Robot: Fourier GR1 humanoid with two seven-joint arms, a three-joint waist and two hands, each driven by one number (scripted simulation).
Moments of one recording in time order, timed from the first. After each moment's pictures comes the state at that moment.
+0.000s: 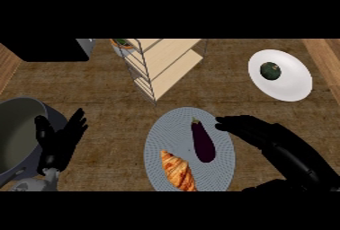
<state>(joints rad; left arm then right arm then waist) -0.07 0.44 -0.26 -1.31 0.48 0.25 0.17 -0.13 -0.48 0.34 -2.03 0.37 0.35 0.17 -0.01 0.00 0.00</state>
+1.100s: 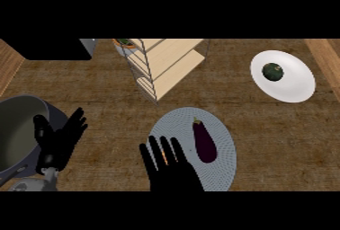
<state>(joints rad) -0.06 0.41 -0.21 -1.32 0.43 0.21 0.19 -0.33 -0.03 0.95 -1.88 0.91 0.38 0.96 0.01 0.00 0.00</state>
